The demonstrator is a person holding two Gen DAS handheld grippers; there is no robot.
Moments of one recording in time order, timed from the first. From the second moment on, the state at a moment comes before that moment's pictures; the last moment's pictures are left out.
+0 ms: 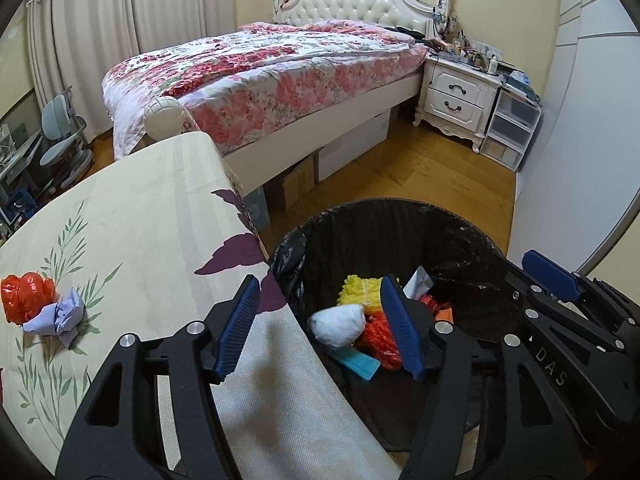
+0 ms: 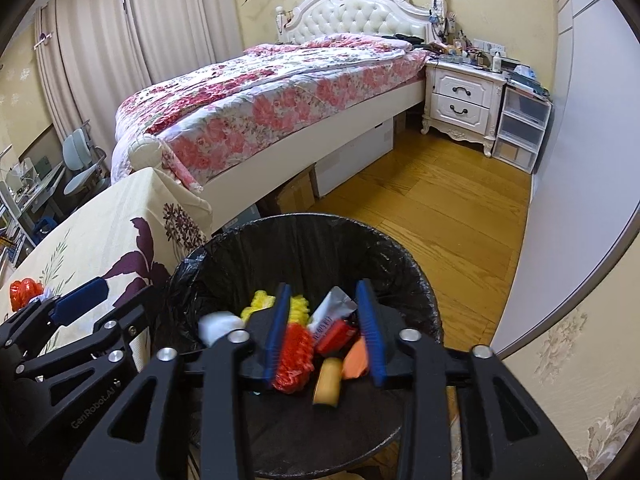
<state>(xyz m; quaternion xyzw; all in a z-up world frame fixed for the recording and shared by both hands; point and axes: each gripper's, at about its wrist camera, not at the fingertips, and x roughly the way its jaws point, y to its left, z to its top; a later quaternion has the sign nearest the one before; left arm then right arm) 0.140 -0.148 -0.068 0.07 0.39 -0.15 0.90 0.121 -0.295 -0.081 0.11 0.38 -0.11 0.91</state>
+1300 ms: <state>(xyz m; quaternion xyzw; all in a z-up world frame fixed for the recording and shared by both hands) 0.088 0.074 -0.042 0.00 0.39 0.03 0.92 0.133 -0.122 -0.062 0.05 0.39 0.04 0.92</state>
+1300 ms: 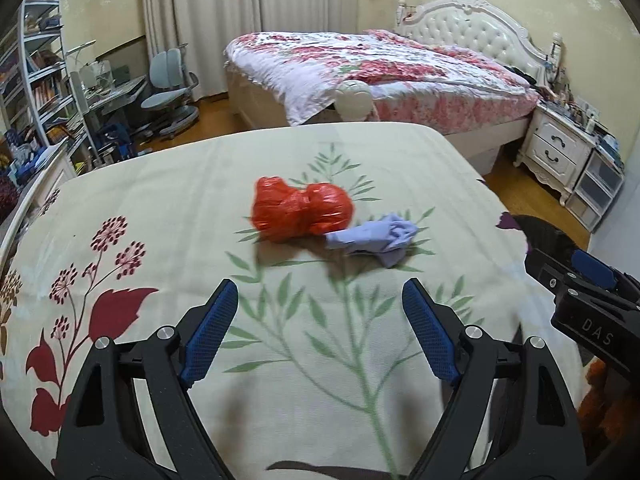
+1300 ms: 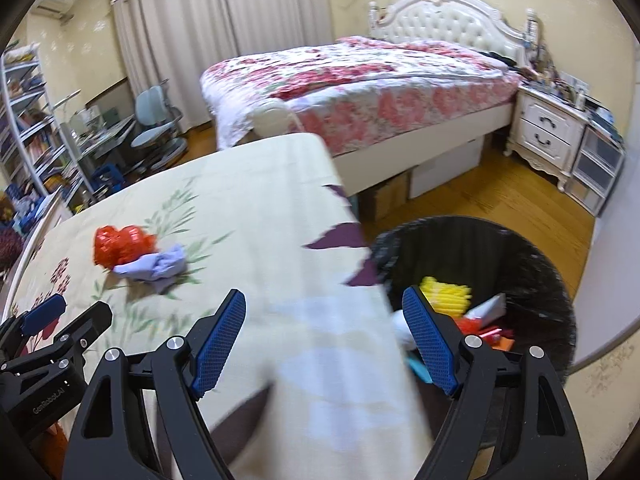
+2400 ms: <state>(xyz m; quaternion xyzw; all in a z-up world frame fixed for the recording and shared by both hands) 0.081 0.200 -0.063 -0.09 0.42 0.11 0.90 0.198 -0.042 -0.067 0.02 0.43 0.06 0.90</state>
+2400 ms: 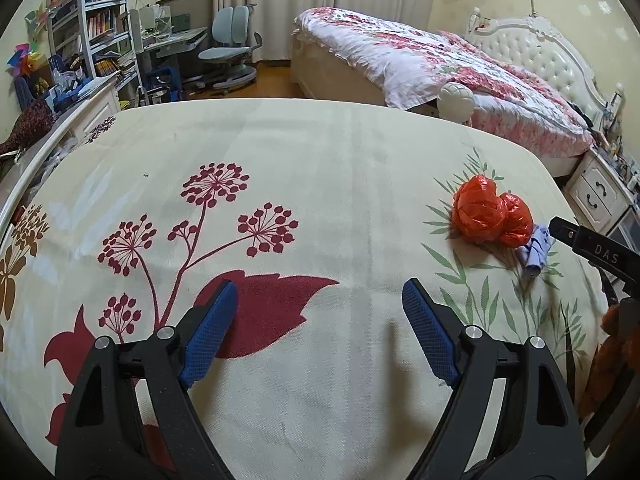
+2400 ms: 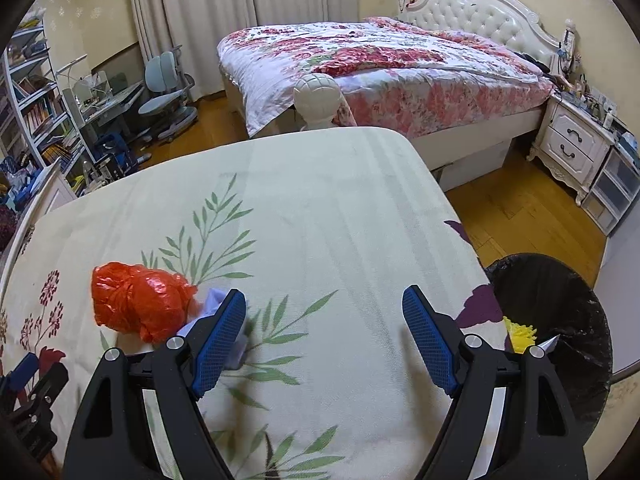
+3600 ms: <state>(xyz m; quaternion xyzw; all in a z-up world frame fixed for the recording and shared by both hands) 0.079 0.197 -0.061 -0.09 0.41 0.10 0.90 0.167 -0.006 -0.075 -0.02 0.44 0.12 0.89</state>
